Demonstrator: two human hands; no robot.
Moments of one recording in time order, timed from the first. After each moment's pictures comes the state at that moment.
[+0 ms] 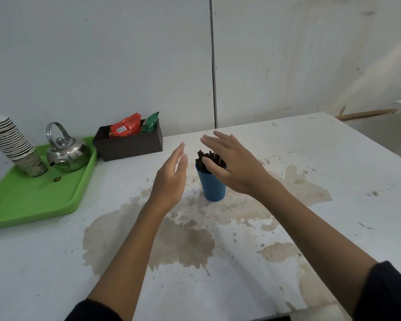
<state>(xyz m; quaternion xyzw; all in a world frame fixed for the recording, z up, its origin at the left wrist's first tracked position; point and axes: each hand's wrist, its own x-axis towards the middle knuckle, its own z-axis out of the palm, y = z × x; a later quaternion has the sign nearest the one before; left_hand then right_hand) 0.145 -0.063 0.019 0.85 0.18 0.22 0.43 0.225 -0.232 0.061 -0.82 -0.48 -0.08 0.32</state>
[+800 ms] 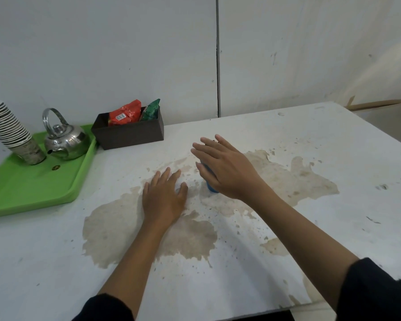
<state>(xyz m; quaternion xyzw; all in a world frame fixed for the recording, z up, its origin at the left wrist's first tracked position) 0.124 -0.044 -0.056 0.94 0.31 0.11 0.07 0.223 -0.207 0.020 -0.80 -0.54 -0.20 0.16</state>
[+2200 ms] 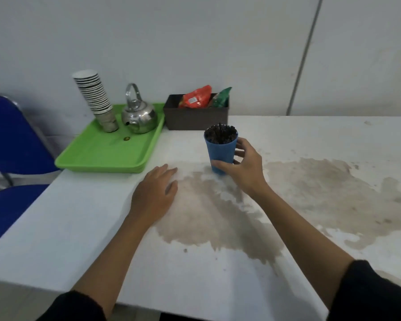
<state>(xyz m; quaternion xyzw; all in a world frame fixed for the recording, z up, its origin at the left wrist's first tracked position) -0.002 0.074 -0.046 0.93 0.32 0.16 0.14 0.184 -0.084 -0.011 -0.70 -0.31 0.10 0.63</state>
